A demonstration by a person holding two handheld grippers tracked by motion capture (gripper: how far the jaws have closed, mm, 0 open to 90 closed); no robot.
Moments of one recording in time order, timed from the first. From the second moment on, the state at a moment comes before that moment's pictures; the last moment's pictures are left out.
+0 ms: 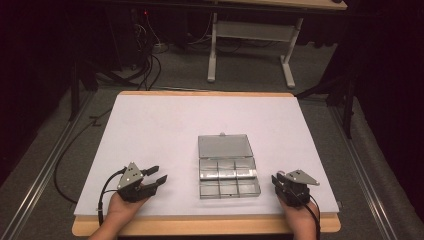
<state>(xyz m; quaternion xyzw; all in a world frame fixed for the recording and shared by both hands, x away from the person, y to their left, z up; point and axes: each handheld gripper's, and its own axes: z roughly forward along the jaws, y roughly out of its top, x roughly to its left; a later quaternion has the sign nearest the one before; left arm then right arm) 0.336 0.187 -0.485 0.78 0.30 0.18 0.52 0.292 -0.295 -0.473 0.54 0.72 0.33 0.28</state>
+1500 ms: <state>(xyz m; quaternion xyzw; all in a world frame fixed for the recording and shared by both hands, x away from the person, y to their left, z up) 0.335 0.183 -0.485 0.80 0.28 0.18 0.51 0.303 -0.308 -0.447 0.56 0.80 0.16 0.15</state>
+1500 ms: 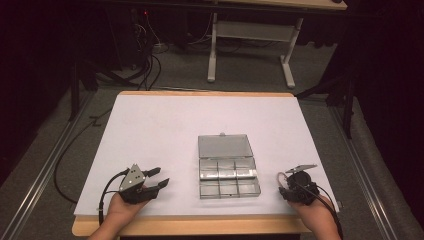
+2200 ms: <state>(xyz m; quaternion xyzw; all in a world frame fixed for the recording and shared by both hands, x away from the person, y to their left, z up) 0.336 0.181 -0.485 0.80 0.28 0.17 0.50 0.324 -0.310 -0.438 0.58 0.80 0.13 0.10</state>
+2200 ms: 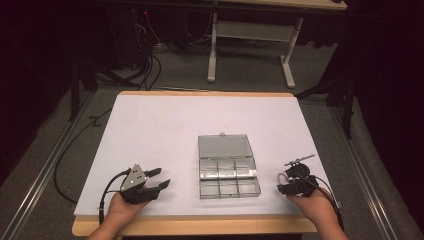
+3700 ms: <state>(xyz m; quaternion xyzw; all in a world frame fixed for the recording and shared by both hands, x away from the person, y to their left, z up) 0.337 0.181 -0.485 0.81 0.27 0.16 0.50 0.359 -0.312 -0.439 0.56 0.82 0.06 0.06</state>
